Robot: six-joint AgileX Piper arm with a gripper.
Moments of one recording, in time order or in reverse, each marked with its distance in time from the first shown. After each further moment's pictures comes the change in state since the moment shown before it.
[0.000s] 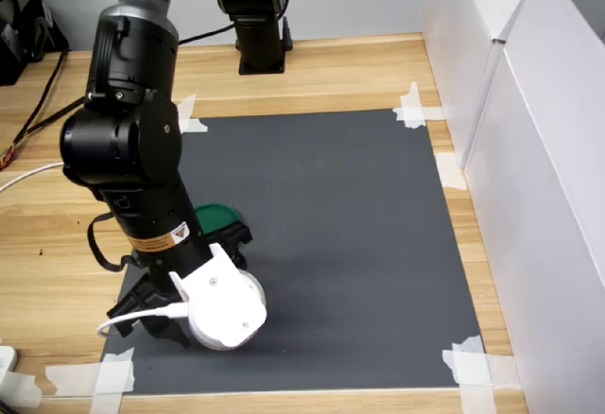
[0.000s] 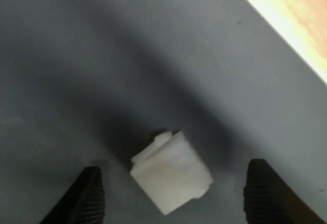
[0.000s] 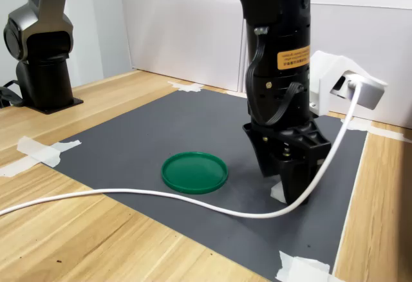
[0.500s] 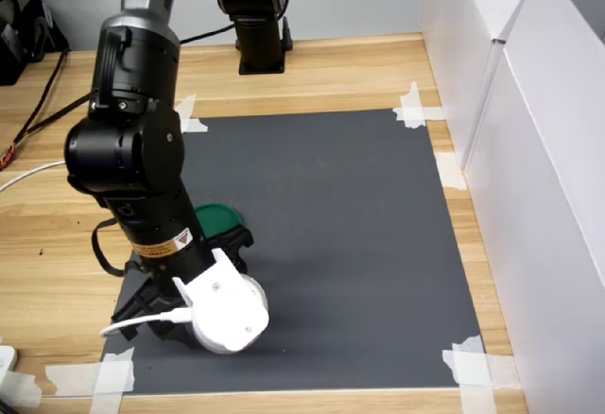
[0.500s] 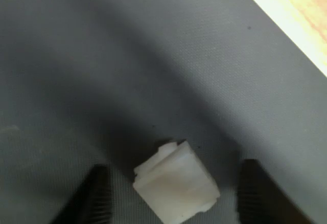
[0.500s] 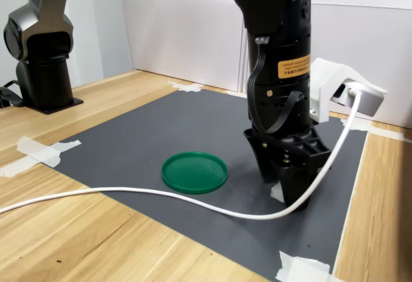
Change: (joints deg) arm 0.0 1.0 0.0 0.1 -0.1 -0.3
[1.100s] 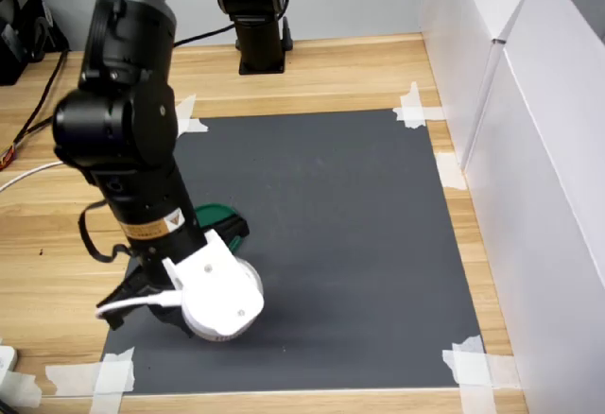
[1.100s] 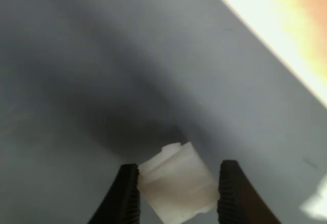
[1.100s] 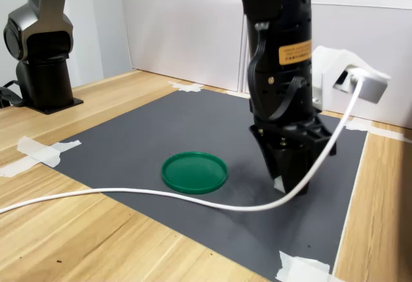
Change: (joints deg) arm 0.0 -4.5 0.0 0.1 0.9 -0.1
